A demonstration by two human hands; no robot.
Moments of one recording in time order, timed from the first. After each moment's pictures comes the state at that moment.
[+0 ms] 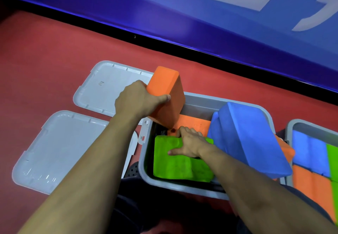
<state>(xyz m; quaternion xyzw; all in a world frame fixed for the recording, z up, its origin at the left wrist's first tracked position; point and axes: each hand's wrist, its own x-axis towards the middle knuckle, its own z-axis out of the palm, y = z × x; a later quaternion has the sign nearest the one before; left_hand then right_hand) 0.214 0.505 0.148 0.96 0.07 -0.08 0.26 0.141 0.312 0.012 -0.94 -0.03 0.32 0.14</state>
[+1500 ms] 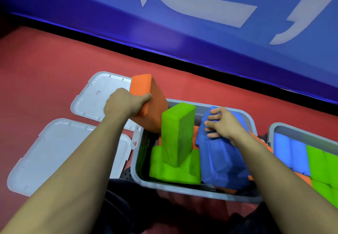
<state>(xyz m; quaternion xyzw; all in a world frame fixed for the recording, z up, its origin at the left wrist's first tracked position) 0.215 0.510 0.153 0.94 0.18 -0.09 0.28 0.133 0.213 0.118 -0.78 0.27 0.13 0.56</state>
